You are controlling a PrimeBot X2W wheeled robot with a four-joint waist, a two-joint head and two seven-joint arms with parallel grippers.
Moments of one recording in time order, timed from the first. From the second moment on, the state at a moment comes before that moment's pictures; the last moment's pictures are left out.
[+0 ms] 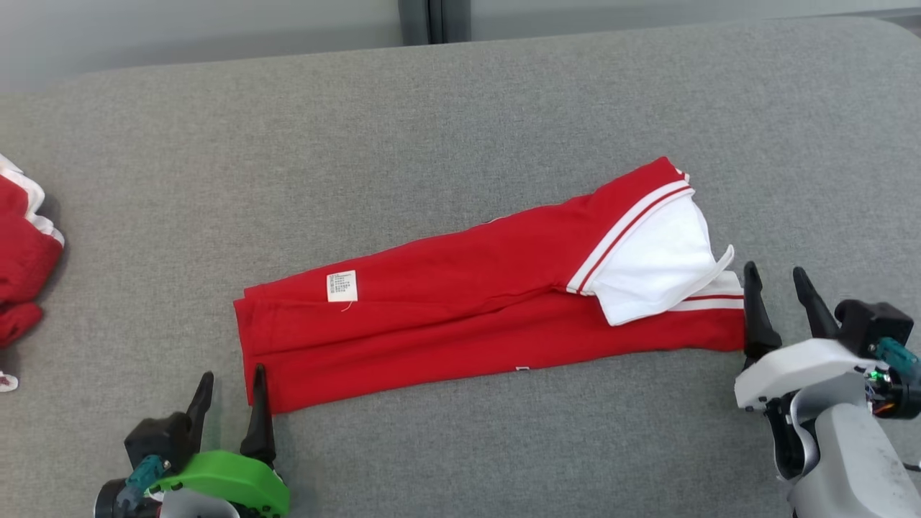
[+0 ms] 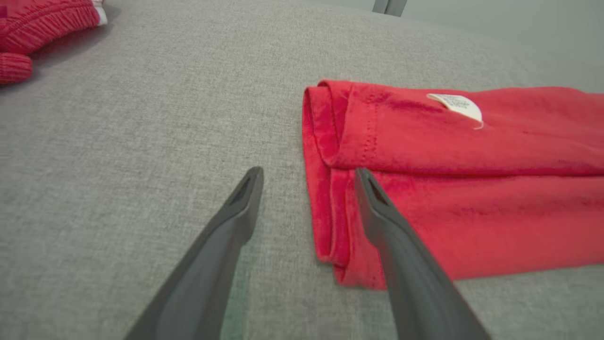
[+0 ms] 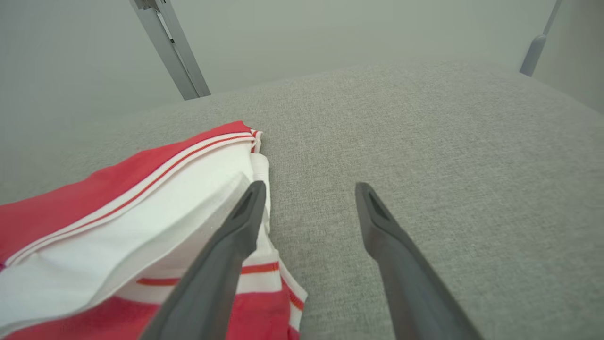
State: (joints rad) left arm -0.13 0.10 -0.05 0.49 -0.31 -0.13 -0.26; right arm -0.33 -0.05 -0.18 0.52 0.20 0.13 -0.26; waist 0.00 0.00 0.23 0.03
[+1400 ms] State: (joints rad) left arm -0.13 0.07 -0.09 0.44 -0.31 -0.13 -0.26; right arm -0.53 -0.04 -0.33 0.83 0.11 0.13 -0.26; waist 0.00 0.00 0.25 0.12
